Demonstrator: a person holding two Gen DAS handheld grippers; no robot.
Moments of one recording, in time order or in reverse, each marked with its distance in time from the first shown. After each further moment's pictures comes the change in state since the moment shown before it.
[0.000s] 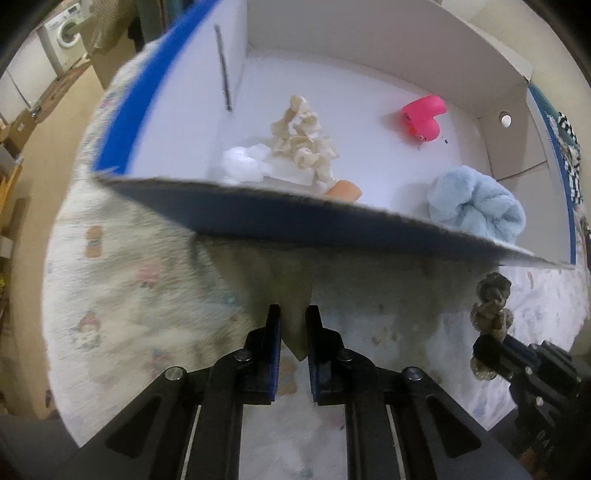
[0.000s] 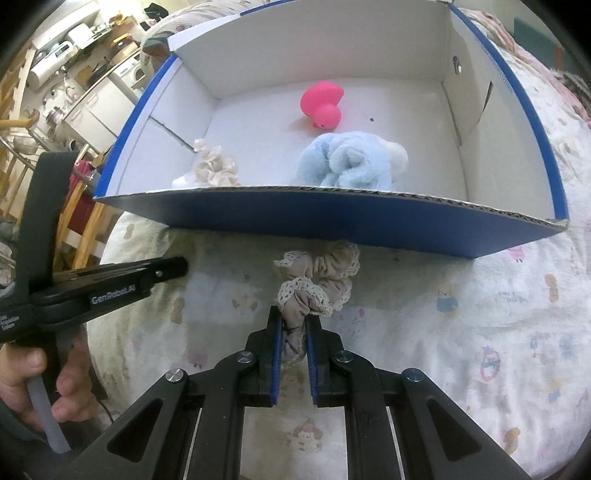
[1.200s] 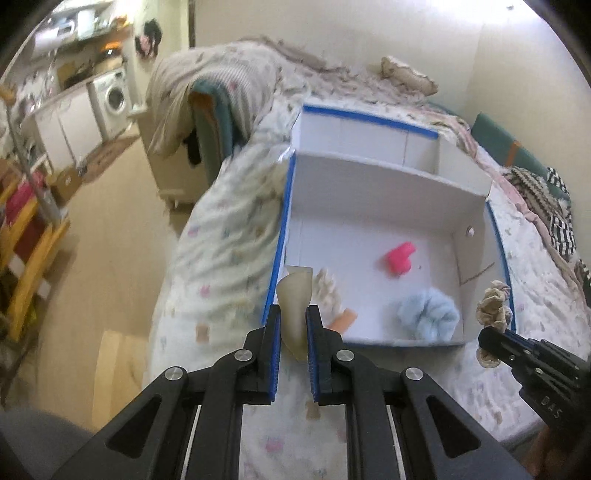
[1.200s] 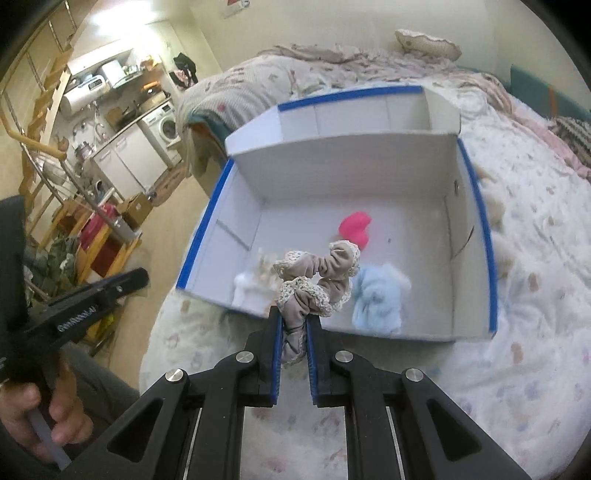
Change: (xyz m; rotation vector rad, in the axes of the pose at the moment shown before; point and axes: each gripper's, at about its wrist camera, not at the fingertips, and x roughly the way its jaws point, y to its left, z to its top) left arm -0.163 -0.016 -0.013 -0.001 -0.418 0.099; right arm -0.092 0.033 0.042 -0.032 -0.274 0.044
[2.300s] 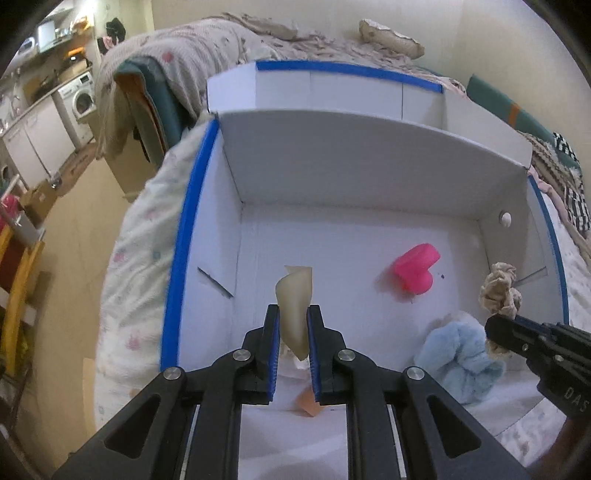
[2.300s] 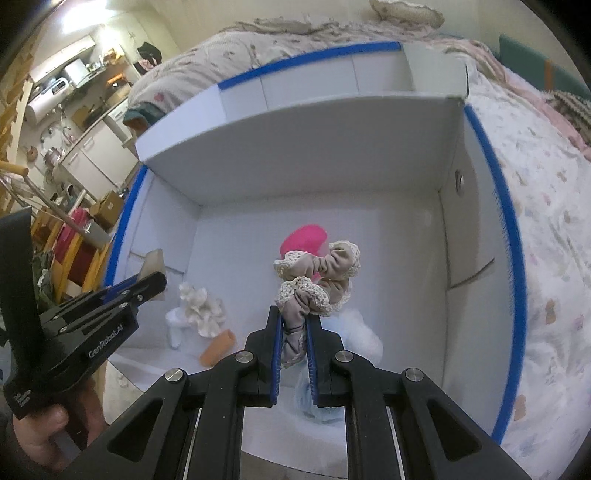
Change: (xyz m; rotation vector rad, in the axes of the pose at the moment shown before) left arm 0.144 -0.045 0.034 0.089 0.109 -0.031; right arm 0.092 -0.054 0.046 0.078 0.121 -0.052
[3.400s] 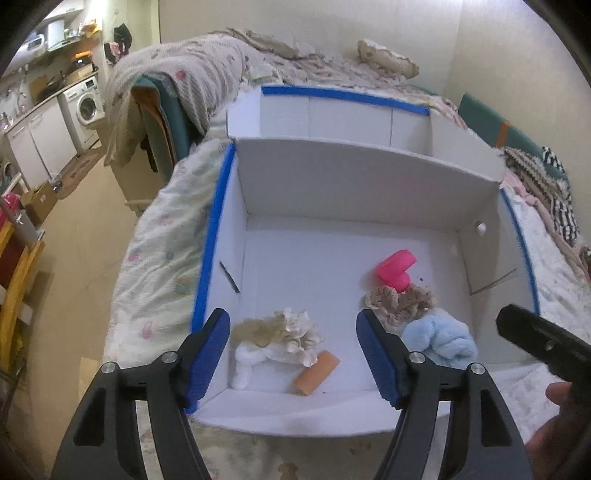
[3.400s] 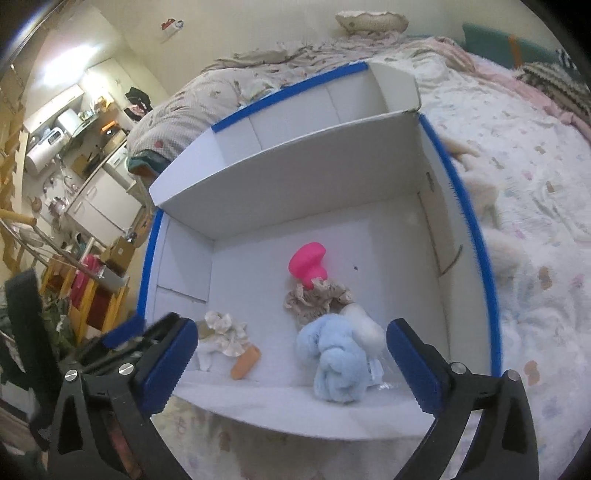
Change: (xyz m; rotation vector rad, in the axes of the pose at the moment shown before) left arm -0.050 0.007 -0.017 -0.024 -0.086 -0.037; right arm -0.041 -0.004 -0.013 0.132 -0.129 0.039
